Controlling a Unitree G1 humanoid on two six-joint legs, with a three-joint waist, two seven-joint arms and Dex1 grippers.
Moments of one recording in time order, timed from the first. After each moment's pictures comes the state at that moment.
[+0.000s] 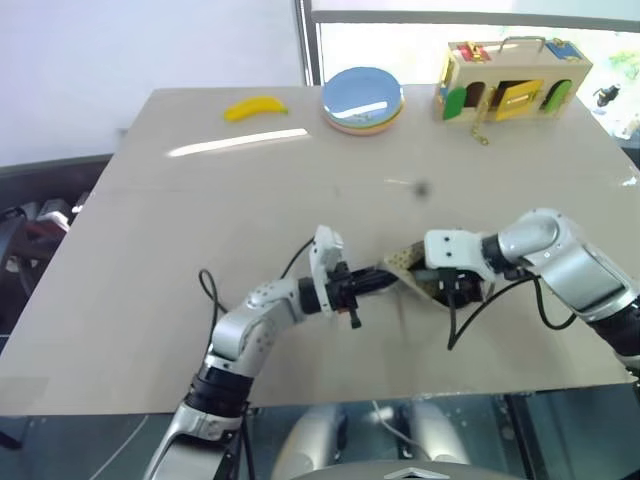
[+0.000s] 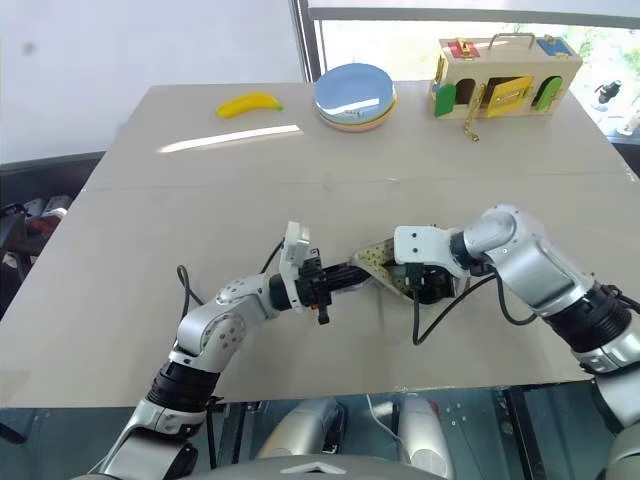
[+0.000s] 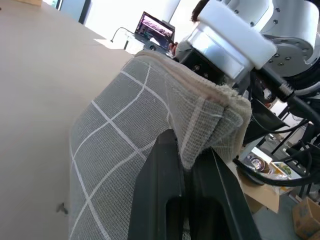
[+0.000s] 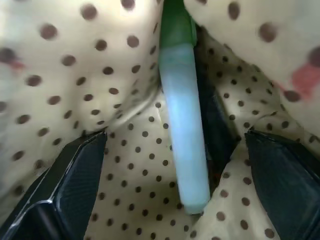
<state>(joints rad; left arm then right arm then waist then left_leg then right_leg) -0.31 0.29 -0.20 -0.09 -0.65 0.49 -0.92 -0.69 -0.86 0.55 -0.15 0.00 0.53 1.18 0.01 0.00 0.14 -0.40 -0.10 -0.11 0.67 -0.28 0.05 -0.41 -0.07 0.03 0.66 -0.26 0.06</state>
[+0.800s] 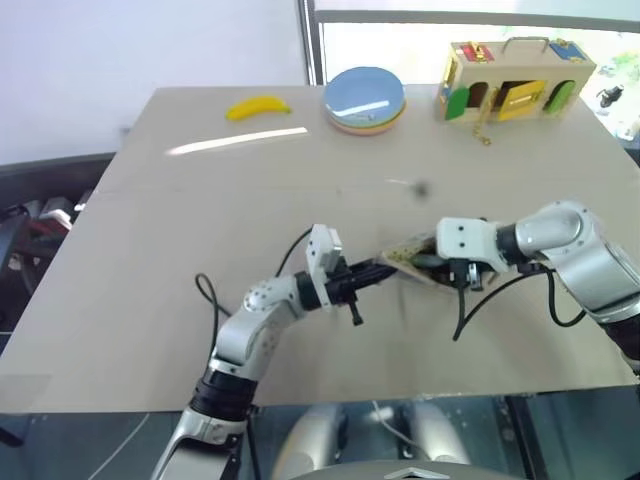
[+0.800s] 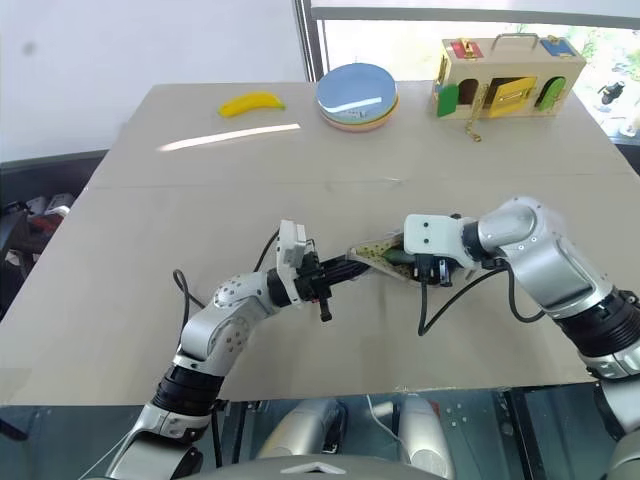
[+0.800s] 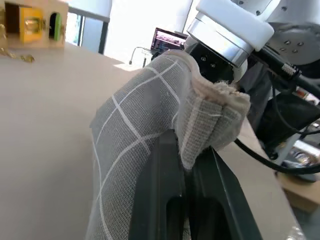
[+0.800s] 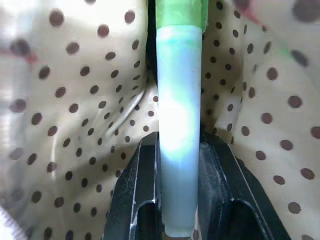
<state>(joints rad) -0.29 0.26 -0.19 -0.09 -0.48 0.25 -0.94 -0.64 -0.86 0.40 -0.27 -0.02 0.58 1.15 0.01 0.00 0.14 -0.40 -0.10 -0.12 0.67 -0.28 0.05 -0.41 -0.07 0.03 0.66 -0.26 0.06</state>
